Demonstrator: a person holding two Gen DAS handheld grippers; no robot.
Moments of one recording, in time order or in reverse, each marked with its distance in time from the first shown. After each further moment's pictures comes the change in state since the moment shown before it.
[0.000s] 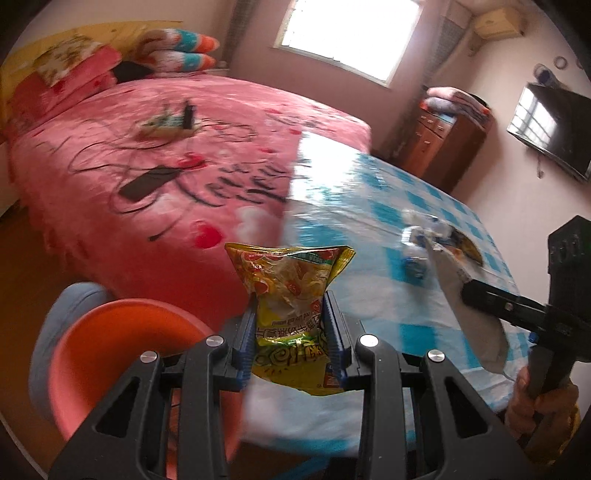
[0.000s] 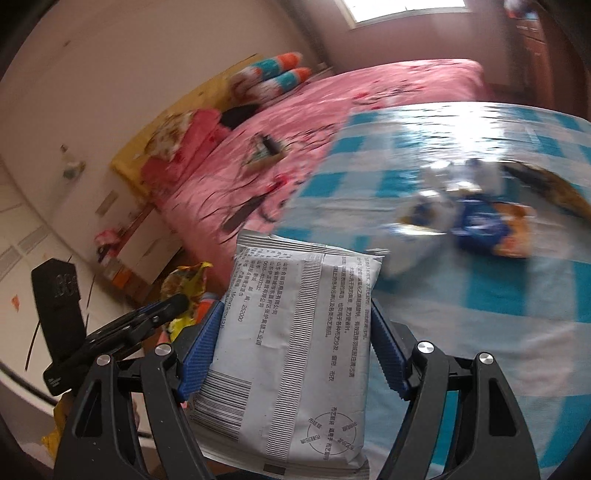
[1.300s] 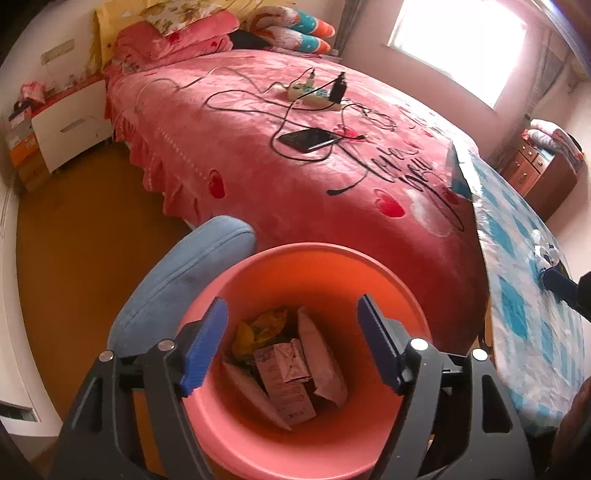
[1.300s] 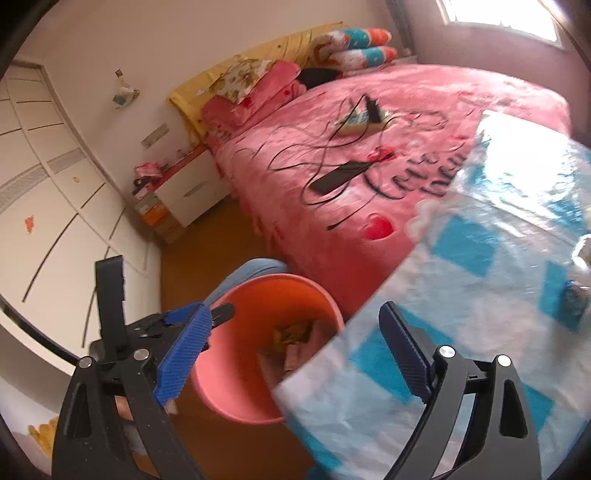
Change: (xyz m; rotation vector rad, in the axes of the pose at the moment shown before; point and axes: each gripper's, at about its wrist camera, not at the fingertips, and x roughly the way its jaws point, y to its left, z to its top) left arm -0.011 0.135 -0.044 -0.216 0.031 0.301; right arm 0.080 0.119 -0.012 -0.242 0.077 0.070
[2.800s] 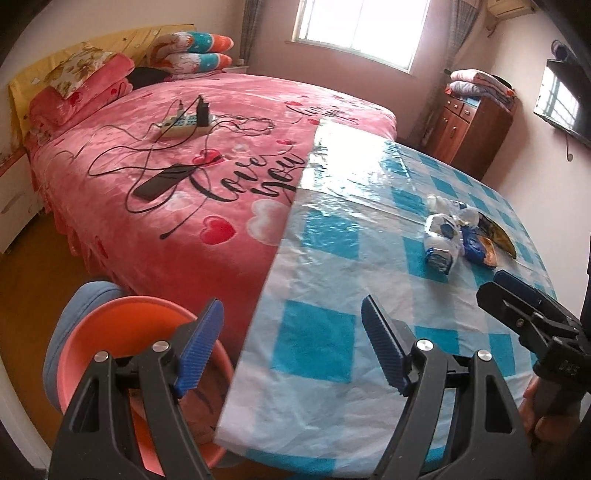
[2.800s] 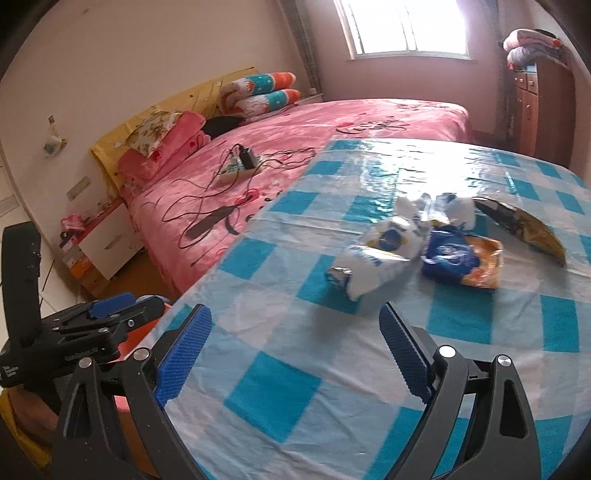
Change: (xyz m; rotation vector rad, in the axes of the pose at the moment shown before) left arm -0.021 -0.189 0.005 0.268 -0.027 -0.169; right arm -0.099 -0.130 -0.042 0.132 -0.176 -0.304
